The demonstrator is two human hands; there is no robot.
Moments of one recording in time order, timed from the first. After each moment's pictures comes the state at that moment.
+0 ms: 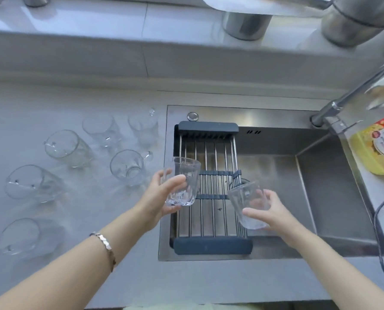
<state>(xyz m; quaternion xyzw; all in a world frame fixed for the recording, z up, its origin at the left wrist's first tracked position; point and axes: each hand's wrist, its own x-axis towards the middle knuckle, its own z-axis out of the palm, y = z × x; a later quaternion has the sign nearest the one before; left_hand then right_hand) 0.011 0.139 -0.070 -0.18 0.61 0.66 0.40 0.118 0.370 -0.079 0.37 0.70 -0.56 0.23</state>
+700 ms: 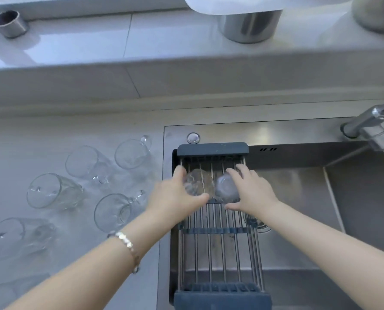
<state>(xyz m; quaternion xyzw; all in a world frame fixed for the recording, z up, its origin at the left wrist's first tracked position) -0.074 0.215 -0.072 0.06 0.94 0.19 0.29 -0.032 0.398 -0.149 0.04 0.97 -0.11 0.23</state>
